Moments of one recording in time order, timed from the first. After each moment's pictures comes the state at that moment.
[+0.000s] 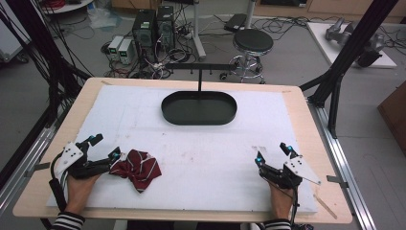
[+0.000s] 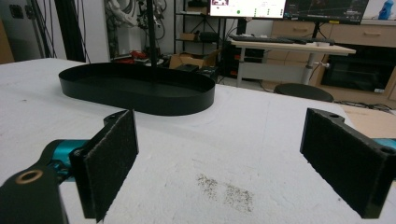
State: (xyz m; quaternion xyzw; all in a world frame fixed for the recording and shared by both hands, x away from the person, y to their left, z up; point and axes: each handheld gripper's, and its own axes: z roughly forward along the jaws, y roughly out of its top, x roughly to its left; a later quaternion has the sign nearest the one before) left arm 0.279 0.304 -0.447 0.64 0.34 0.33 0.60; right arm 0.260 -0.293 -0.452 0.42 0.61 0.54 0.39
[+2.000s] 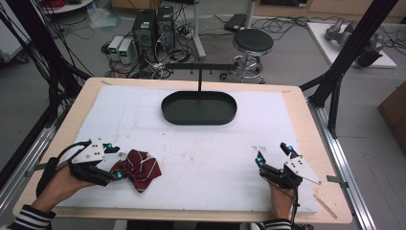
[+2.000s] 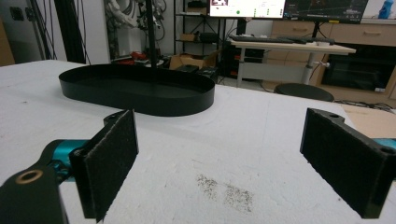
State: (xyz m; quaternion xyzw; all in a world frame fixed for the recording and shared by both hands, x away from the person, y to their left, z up) left arm 0.272 0.267 -0.386 0.89 0.18 0.17 0.39; right arm 0.260 -0.295 -0.452 0.41 0.61 0.54 0.40
